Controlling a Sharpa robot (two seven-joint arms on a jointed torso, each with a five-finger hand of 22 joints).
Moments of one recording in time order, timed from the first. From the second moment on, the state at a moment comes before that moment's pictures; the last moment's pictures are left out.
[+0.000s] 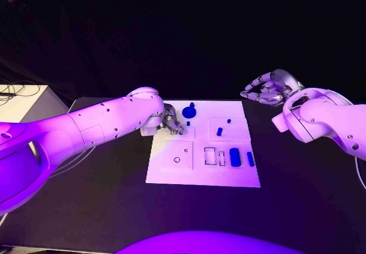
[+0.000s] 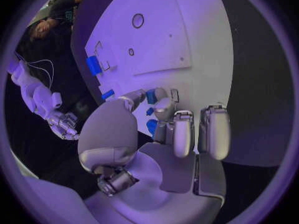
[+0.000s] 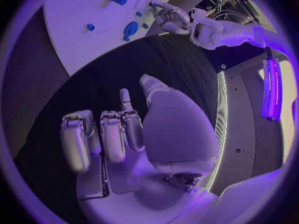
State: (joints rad) left arm 1.23 -0.51 0.03 1.08 -1.14 0.30 -0.53; left_hand 1.00 -0.20 0.45 0.21 0.21 0.95 0.03 0.59 1.05 1.32 -0.03 1.17 0.99 1.47 -0.09 1.57 1.31 0.06 1.45 0.02 1.48 1.31; right arm 1.37 -0.80 -0.12 1.45 -0.90 -0.54 -0.17; right_hand 1.33 -0.19 0.24 0.29 0.26 0.88 0.15 0.31 0.37 1.46 0.07 1.47 1.31 1.46 0.00 1.55 1.31 0.01 1.47 0.11 1.56 1.31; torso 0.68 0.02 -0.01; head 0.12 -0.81
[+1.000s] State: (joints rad) left arm 1.23 -0.58 0.13 1.17 -1.13 0.23 -0.54; left_hand 1.10 -0.16 0.30 0.29 0.06 0.90 0.06 0.56 1.07 1.24 -0.01 1.12 0.91 1.47 -0.07 1.54 1.31 0.06 1.38 0.04 1.43 1.27; right arm 1.37 -0.80 -0.12 1.45 -0.90 -0.54 -0.17; right_hand 1.33 -0.19 0.24 0.29 0.26 0.88 0.15 0.31 0.37 1.46 0.07 1.47 1.31 1.46 0.00 1.55 1.31 0.01 1.47 0.11 1.56 1.31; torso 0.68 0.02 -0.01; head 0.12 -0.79
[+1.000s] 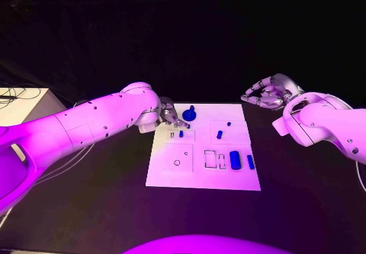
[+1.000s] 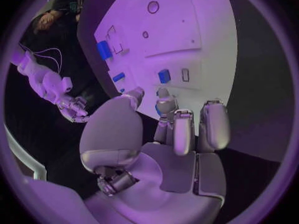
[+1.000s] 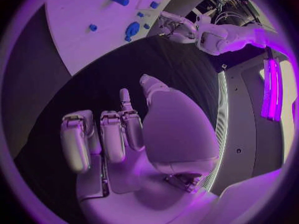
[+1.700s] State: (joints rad) left arm 1.24 -0.55 0.21 1.02 -1.14 0.22 -0.53; left_hand 1.23 -0.13 0.39 0.29 0.06 0.88 0.11 0.38 0.85 1.21 0.03 1.12 0.89 1.46 -0.03 1.54 1.31 0.06 1.38 0.08 1.42 1.28; right arm 1.37 -0.81 -0.12 1.45 -0.90 -0.54 -0.17; right_hand 1.33 -0.19 0.24 0.29 0.26 0.88 0.15 0.31 0.38 1.46 0.07 1.47 1.31 1.46 0.00 1.55 1.31 0.01 1.47 0.11 1.56 1.31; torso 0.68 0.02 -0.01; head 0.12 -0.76
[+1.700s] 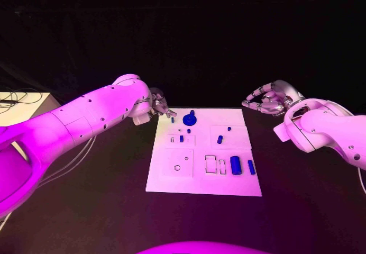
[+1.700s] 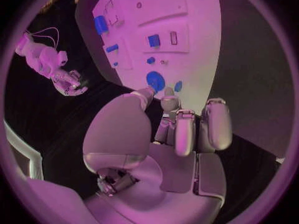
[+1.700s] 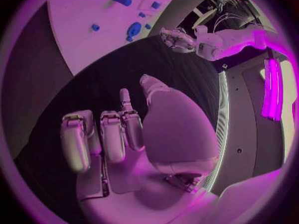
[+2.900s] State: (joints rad) left arm 1.25 -0.44 0.21 0.79 -1.14 0.21 -0.52; left_hand 1.12 -0.15 0.38 0.29 0.06 0.89 0.11 0.39 0.82 1.21 0.03 1.12 0.89 1.46 -0.03 1.54 1.31 0.06 1.38 0.08 1.42 1.29; right arm 1.37 -0.82 -0.12 1.48 -0.90 -0.54 -0.17; right_hand 1.33 -0.19 0.24 0.29 0.26 0.88 0.15 0.31 0.38 1.46 0.07 1.47 1.31 1.46 0.00 1.55 1.31 0.01 1.47 0.11 1.56 1.31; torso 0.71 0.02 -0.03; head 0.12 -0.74
